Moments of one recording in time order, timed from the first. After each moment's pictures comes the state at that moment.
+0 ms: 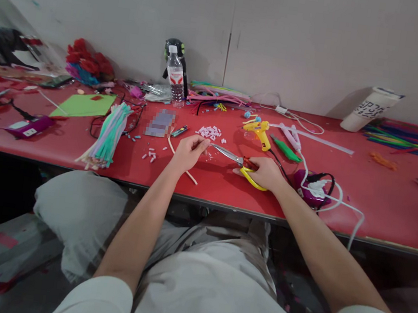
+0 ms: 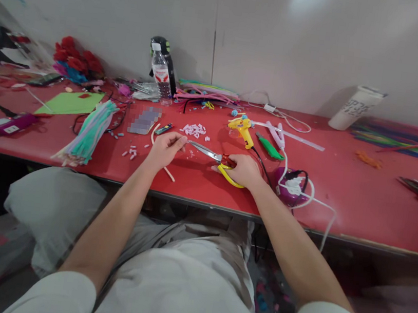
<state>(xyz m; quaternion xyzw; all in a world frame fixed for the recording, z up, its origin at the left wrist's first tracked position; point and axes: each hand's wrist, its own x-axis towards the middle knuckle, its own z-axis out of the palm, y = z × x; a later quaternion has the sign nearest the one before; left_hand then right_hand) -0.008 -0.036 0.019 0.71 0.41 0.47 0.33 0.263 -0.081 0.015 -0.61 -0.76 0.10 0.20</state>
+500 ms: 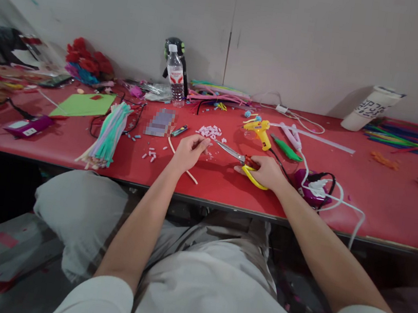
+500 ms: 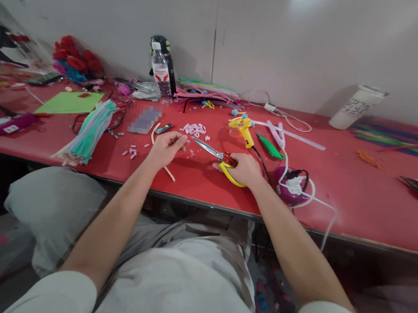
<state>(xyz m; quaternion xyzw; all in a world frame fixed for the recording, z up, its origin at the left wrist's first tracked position) -0.008 -0.036 0.019 0.71 0.41 0.47 0.33 0.264 -0.081 0.015 -0.63 -0.75 0.11 0.20</state>
